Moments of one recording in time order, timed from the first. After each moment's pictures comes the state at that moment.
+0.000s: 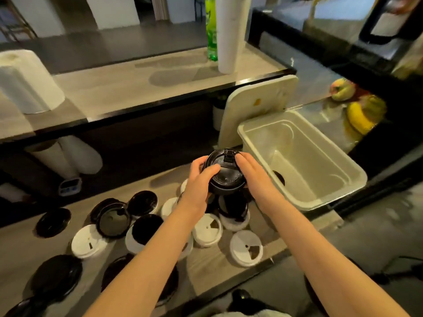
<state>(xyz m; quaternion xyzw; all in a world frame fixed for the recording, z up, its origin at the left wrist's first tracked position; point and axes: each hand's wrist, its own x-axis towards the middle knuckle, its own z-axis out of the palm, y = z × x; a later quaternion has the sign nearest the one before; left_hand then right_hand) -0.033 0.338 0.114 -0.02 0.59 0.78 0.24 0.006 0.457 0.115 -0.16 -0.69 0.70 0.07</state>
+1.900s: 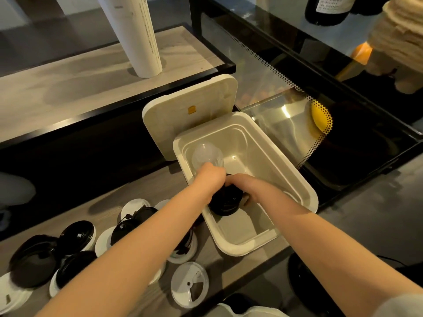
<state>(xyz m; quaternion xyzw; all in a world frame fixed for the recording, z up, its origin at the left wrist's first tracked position) -0.070 0.559 0.111 0.04 0.89 0.31 0.32 -0.048 0.662 0.035 -0.39 -0.69 0.55 -0.28</state>
